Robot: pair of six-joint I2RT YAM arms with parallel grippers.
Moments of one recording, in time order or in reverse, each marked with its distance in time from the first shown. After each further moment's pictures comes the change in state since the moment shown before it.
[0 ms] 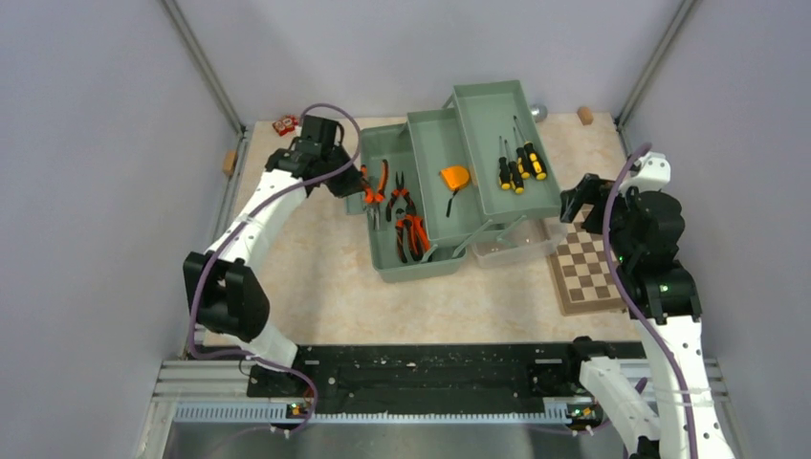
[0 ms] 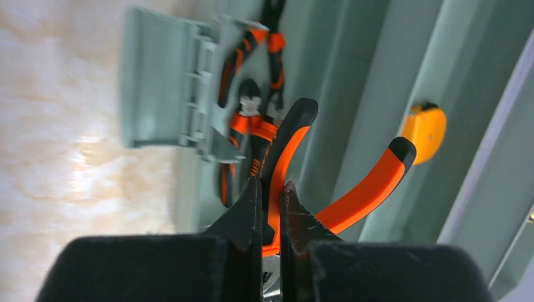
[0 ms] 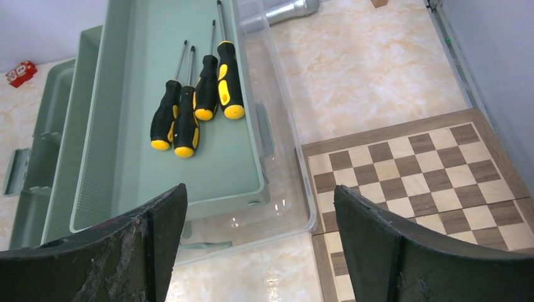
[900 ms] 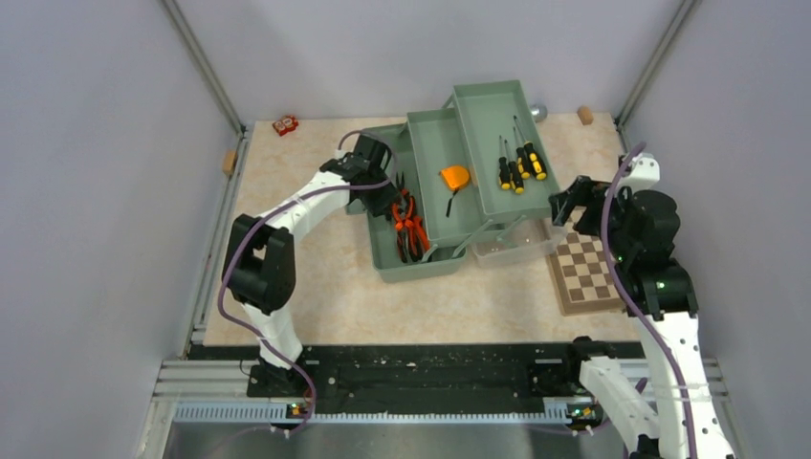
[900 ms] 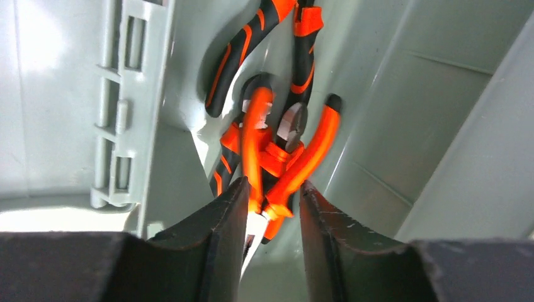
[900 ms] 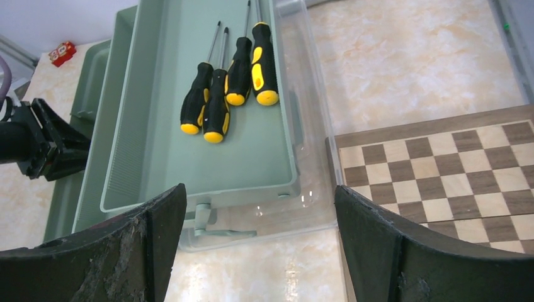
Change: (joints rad) left arm -0.188 0.227 -0.046 0.131 -0.130 -0.186; right arm 0.000 0.003 -0.026 0.009 -0.101 0.030
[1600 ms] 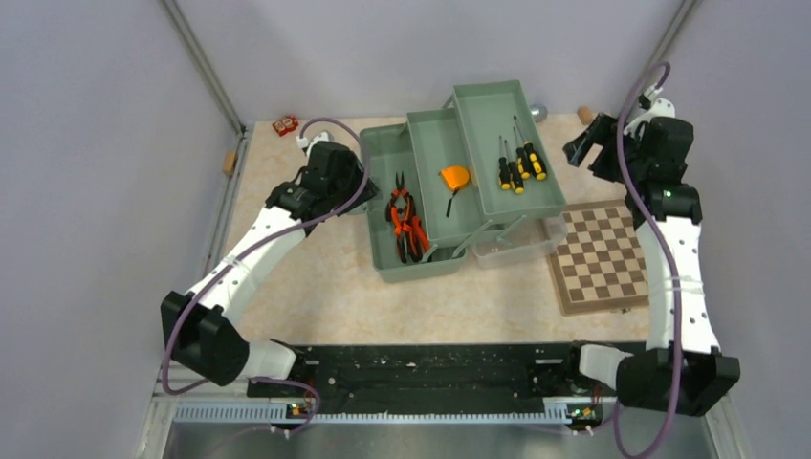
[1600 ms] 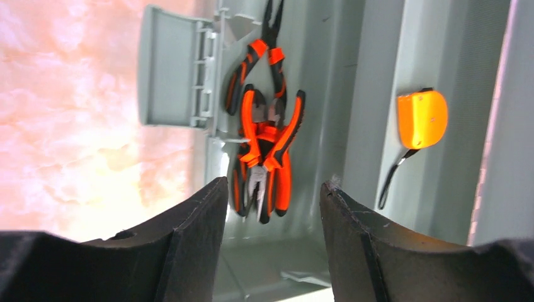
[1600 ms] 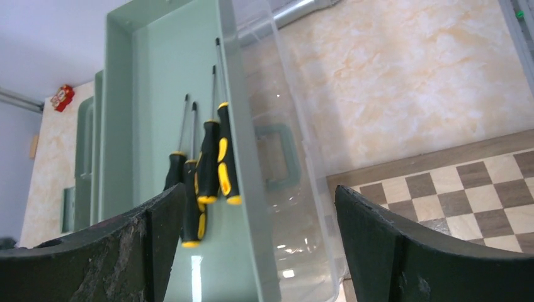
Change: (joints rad) left arm 0.002 -0.435 -0.162 0.030 -0.126 0.164; right arm -0.209 0.428 0.296 0.023 -0.191 0.074
